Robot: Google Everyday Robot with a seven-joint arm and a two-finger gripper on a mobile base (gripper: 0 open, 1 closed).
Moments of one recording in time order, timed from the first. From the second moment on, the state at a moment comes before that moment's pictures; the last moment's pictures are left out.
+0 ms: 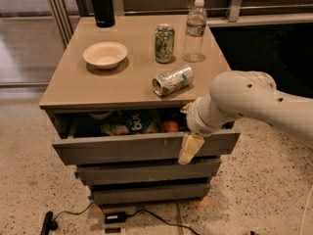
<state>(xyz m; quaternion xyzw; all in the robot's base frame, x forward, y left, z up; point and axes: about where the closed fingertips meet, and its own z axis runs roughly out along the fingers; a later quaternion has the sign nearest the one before) 0.543 -0.090 0.717 -0.66 0.71 0.02 0.25</state>
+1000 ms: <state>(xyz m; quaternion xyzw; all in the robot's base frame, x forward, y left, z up) 0.518 -0.093 0.705 -0.65 0.72 0.04 0.23</state>
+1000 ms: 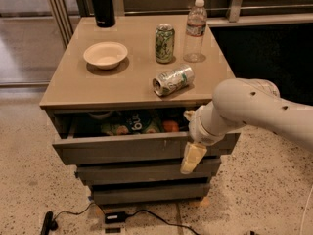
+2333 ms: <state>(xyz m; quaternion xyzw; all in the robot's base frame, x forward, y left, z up) 0.508 -0.086 0.684 -0.66 0.72 0.06 0.19</state>
